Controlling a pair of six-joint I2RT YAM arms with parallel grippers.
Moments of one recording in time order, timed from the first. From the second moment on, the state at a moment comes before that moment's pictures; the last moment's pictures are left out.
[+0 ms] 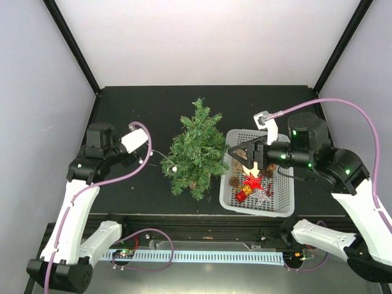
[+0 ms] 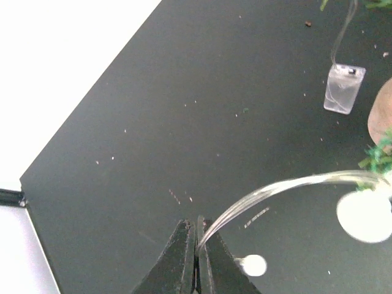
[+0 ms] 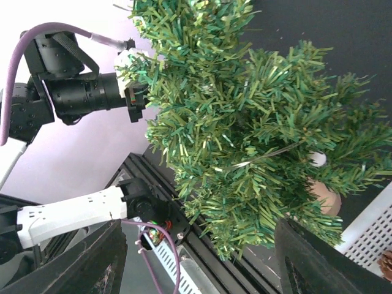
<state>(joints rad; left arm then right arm) -0.11 0.84 0.98 -0.81 0.24 0.74 0.71 0.99 1.51 -1.01 -0.40 0.50</state>
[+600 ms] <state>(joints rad) -0.11 1.27 1.24 -0.50 0.33 0.57 0.68 0.93 1.47 -1.02 -0.14 0.50</state>
